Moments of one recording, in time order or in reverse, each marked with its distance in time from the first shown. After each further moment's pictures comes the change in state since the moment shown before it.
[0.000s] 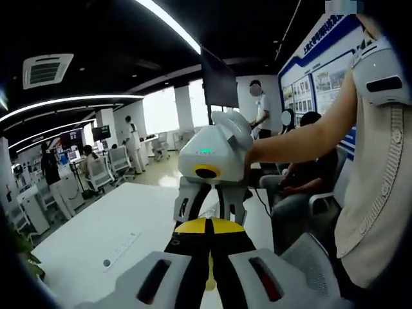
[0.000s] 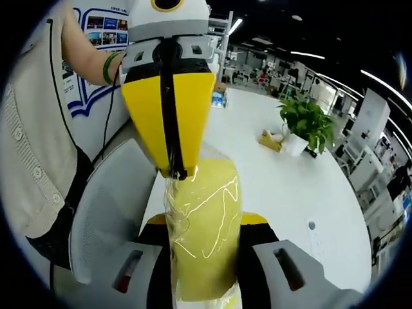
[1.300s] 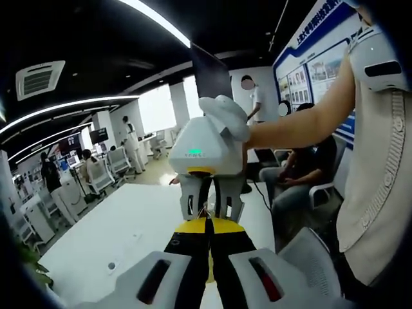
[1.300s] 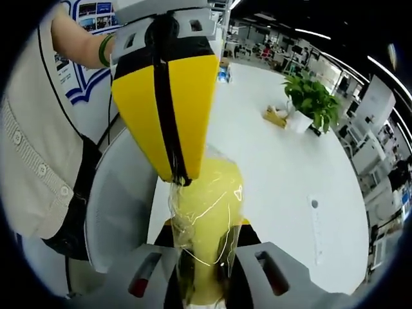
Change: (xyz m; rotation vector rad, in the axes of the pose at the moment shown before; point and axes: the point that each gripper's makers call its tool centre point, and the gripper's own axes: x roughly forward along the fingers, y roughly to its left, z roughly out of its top) left arm 0.007 -0.010 0.003 0.057 0.043 -0.003; right arm -0.015 0.013 -0.018 0.031 0.190 0.032
